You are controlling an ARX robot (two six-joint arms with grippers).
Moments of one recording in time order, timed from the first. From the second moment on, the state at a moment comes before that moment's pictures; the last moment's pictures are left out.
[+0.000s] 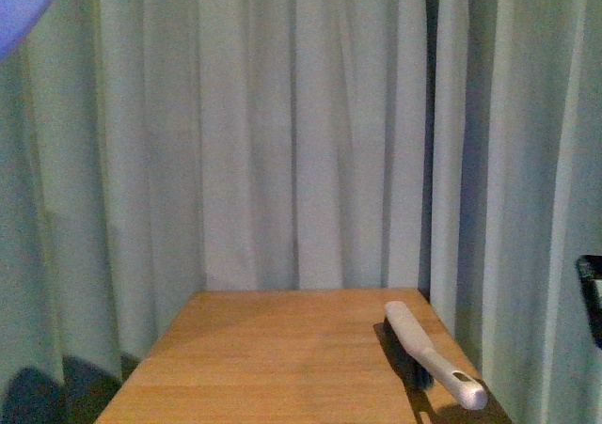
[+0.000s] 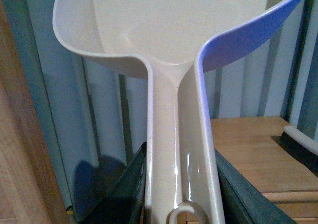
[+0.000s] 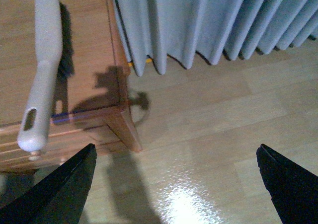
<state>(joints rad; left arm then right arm) 0.14 0.42 0.26 0.36 0.24 0.04 0.22 1.41 0.92 -0.13 0.24 0.22</state>
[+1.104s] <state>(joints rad) 0.14 0.42 0.26 0.36 0.24 0.04 0.38 2.12 1.58 -0.35 0.19 0.46</state>
